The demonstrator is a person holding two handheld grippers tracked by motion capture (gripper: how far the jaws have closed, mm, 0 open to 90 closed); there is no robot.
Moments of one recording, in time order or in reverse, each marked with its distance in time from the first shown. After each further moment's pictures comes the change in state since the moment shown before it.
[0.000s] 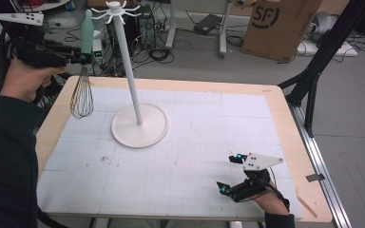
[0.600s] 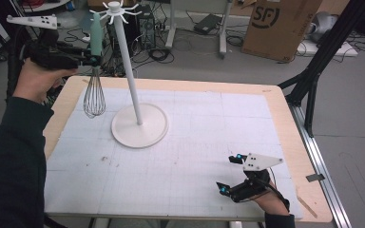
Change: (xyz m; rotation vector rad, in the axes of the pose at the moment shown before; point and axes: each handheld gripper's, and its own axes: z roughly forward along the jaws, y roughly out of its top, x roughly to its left) left arm -0.008 0.001 0.021 0.021 0.033 0.027; right arm 0.001 0.000 0.000 0.000 -0.001 -0.001
